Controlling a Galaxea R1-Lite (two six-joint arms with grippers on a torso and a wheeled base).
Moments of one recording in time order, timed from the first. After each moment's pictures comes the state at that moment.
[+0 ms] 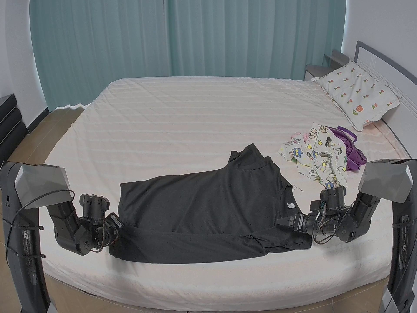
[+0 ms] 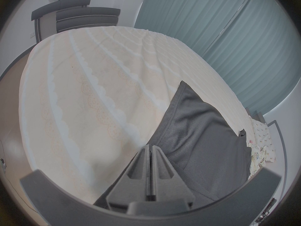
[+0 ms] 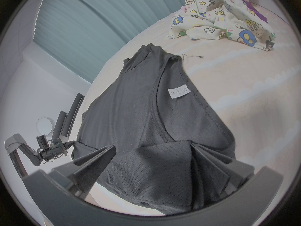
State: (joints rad) left arm -0.07 2.35 -0.61 -0.98 0.16 -0.82; right arm 0.15 2.41 -0.75 -0.93 0.37 0.43
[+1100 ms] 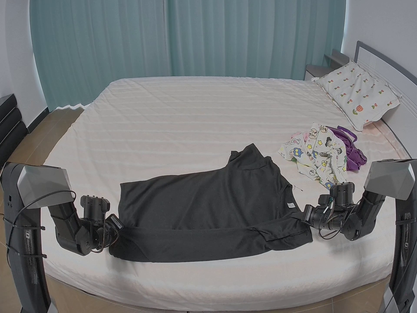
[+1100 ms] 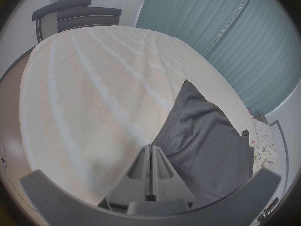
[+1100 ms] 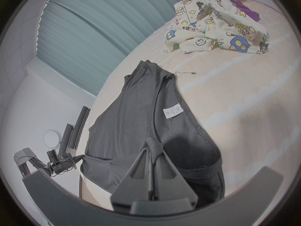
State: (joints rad) left arm -0.07 2.37 -0.62 -0.98 0.17 -0.82; right arm 0.08 2.41 -0.73 -1.06 0.42 0.51
